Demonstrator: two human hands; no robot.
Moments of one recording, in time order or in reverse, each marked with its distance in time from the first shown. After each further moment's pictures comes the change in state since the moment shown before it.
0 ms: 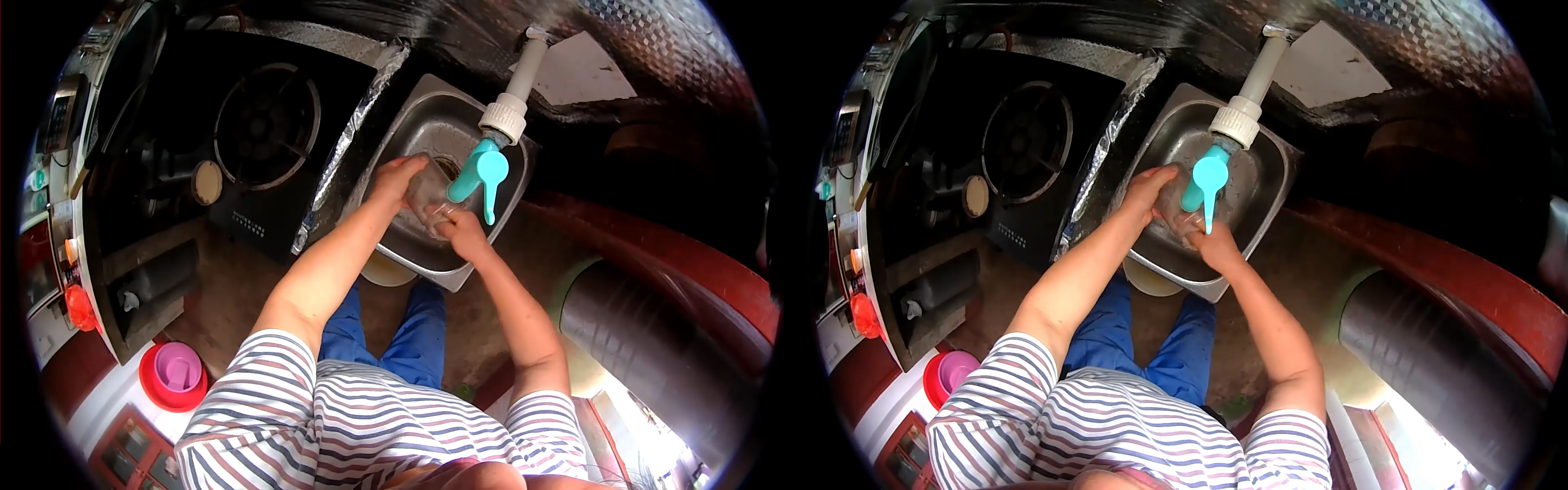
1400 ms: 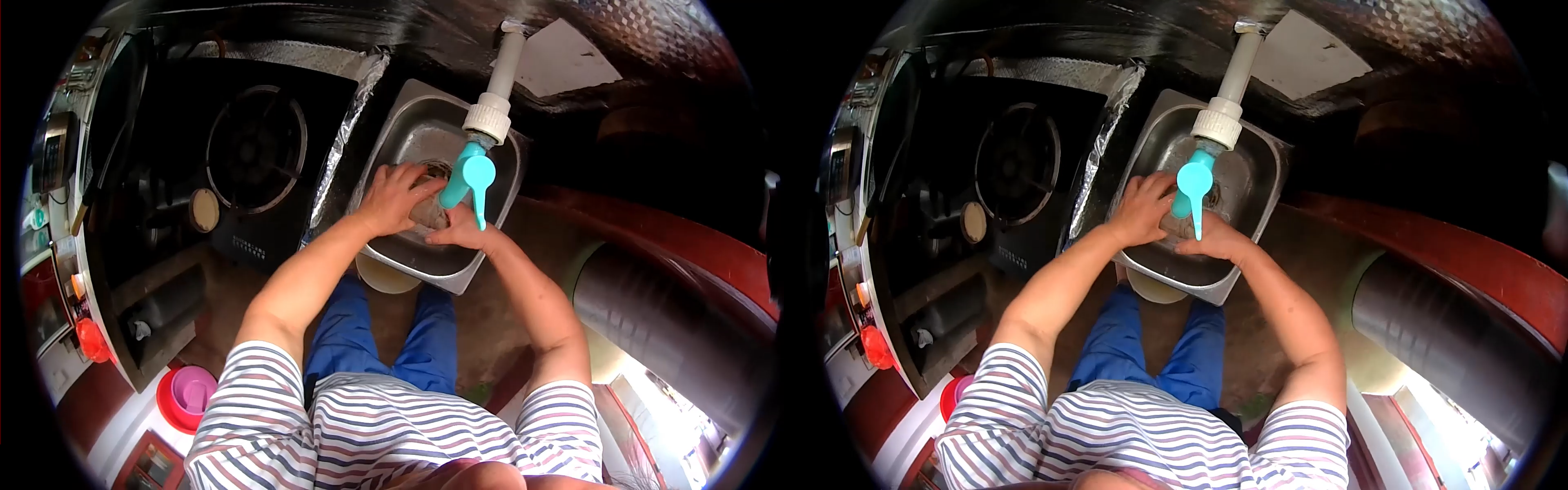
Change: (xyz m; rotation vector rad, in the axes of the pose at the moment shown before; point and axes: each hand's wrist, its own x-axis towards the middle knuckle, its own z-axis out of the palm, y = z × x) left_hand -0.025 0.020 -0.014 1.570 -0.301 1.180; right_hand 0.018 -0.023 -0.022 -0.068 -0.196 -0.158
